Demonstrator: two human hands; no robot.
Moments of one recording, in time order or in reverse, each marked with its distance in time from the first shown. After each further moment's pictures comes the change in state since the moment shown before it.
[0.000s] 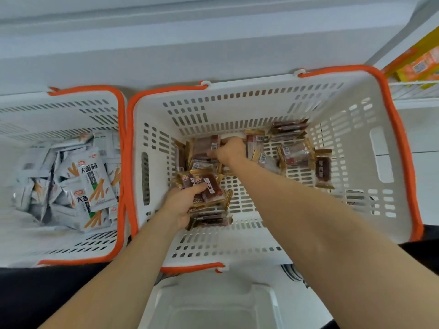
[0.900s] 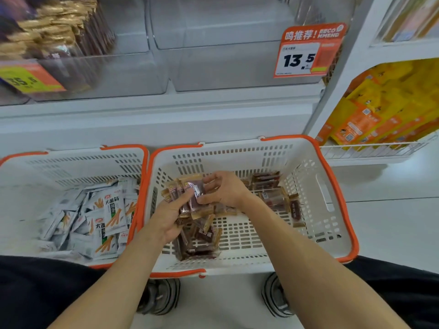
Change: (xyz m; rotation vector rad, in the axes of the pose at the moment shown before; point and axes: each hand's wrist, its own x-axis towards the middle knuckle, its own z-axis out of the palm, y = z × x) left_hand -0.105 0.035 0.013 -0.150 -0.247 0.426; right_hand -0.146 -0.028 -0.095 0.157 -0.323 -0.412
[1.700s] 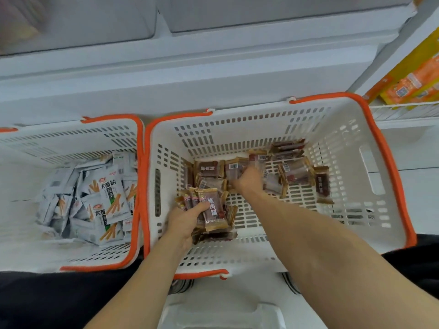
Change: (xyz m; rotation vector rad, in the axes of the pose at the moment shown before) left_hand 0.041 -0.065 -0.044 0.235 0.325 -0.216; right_hand 0.102 0.129 0.027 -0.221 0.449 0.394
